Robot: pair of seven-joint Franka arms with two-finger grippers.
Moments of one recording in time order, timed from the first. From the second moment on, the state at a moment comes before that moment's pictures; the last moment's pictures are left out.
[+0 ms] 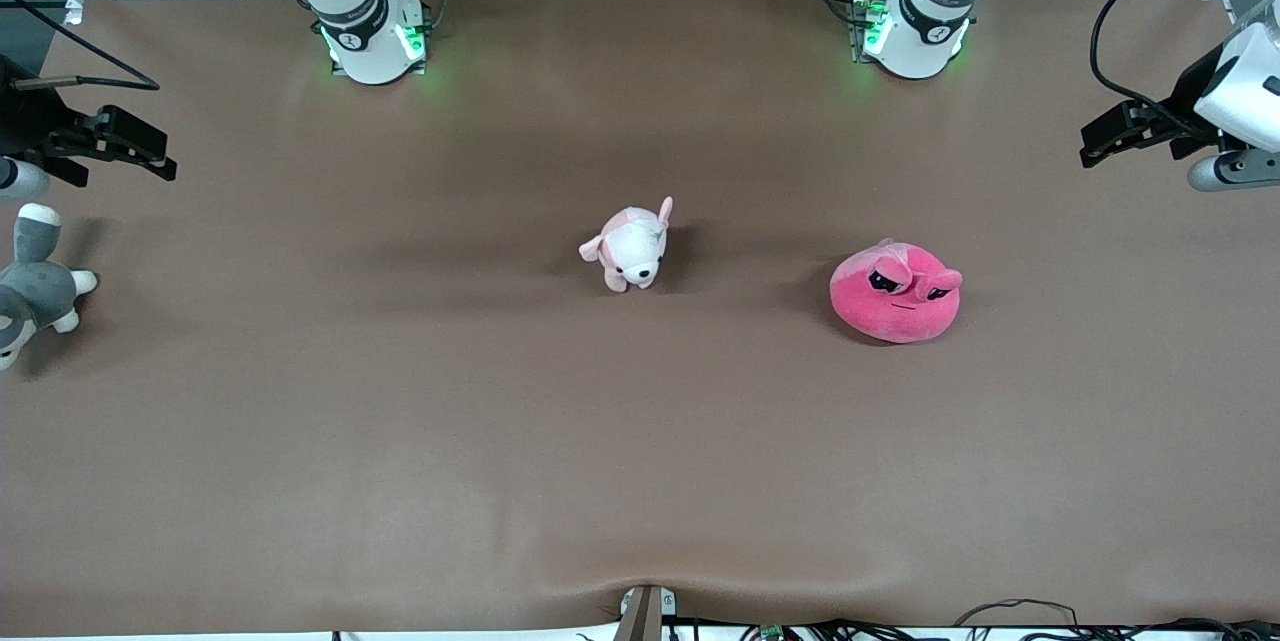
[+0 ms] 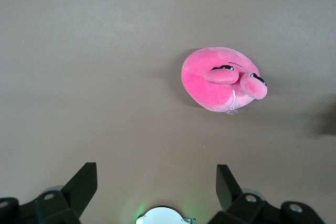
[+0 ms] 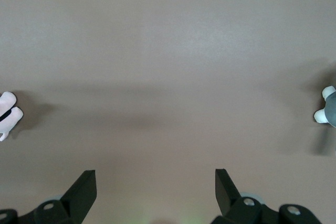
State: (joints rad) left arm -0.07 -0.08 0.01 -1.69 0.07 1.54 -0.13; right arm -0.07 -0.02 0.06 -1.57 0.02 1.49 -0.07
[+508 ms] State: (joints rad) left arm -0.06 -0.09 0.01 -1.72 -0.01 1.58 -0.19; right arm -0.07 -0.02 0.06 -1.57 0.02 1.49 -0.07
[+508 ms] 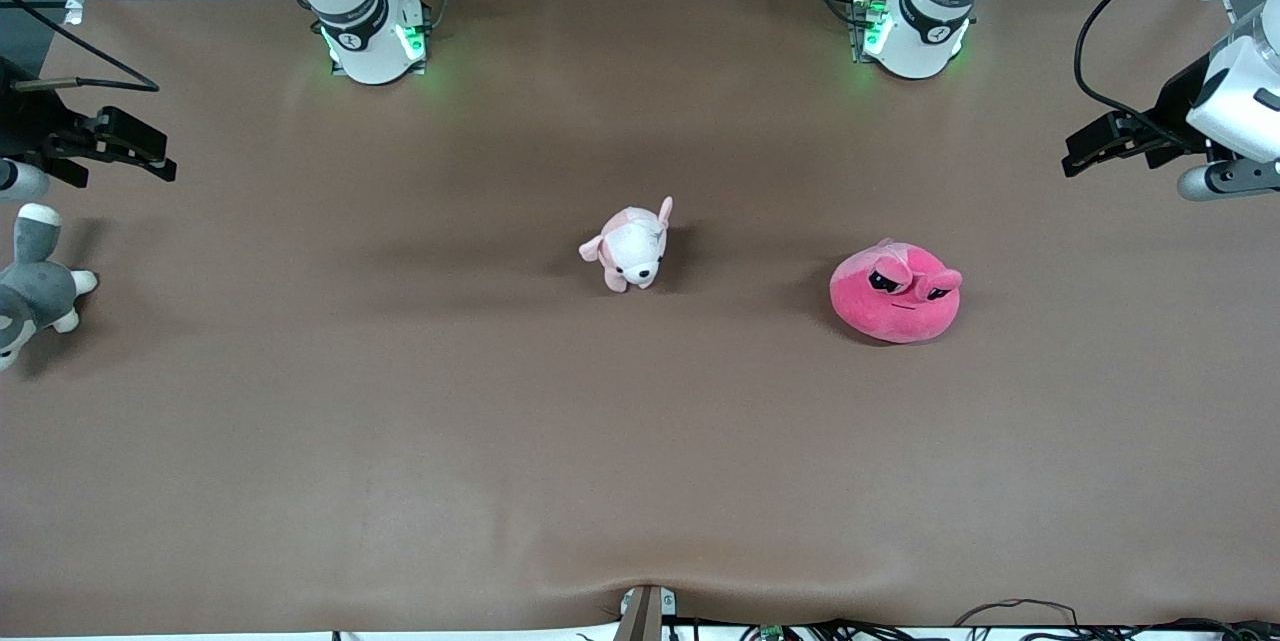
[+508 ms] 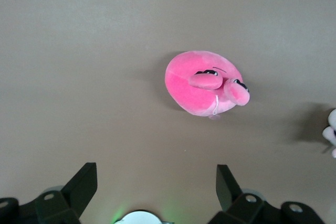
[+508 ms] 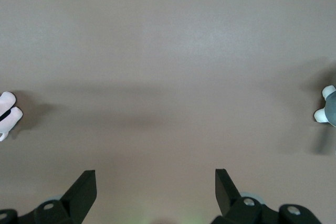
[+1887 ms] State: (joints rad) left arm -0.06 0.08 -0.06 -1.76 -0.16 1.67 -1.26; right arm -0.07 -0.02 0.06 -1.57 0.02 1.48 -0.07
